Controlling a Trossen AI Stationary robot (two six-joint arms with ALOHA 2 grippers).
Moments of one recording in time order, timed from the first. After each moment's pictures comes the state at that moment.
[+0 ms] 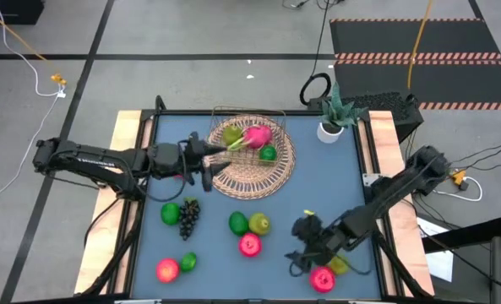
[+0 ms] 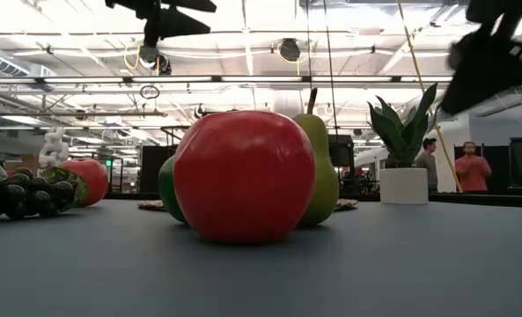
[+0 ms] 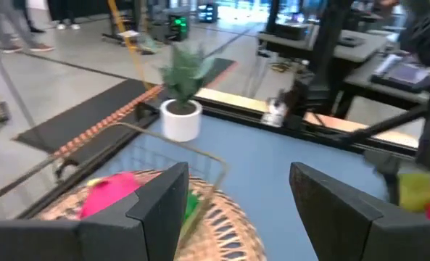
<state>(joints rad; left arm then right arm) -0.07 1.07 0.78 0.08 -0.34 -0.17 0.64 1.55 0.96 -0.33 0.31 1.06</state>
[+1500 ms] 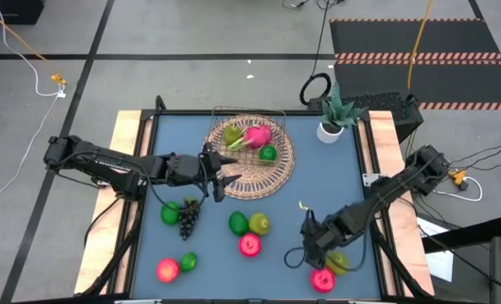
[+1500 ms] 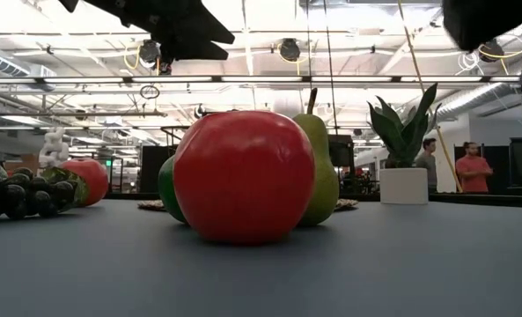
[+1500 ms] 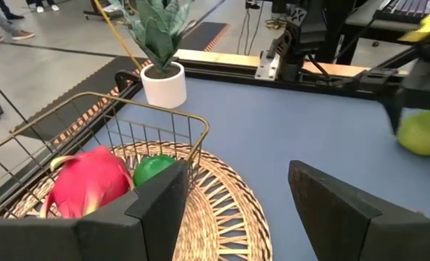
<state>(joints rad) -0.10 1.24 0.78 0.12 -0.34 -0.10 0.61 1.52 1.04 -0.77 -0.16 1.22</state>
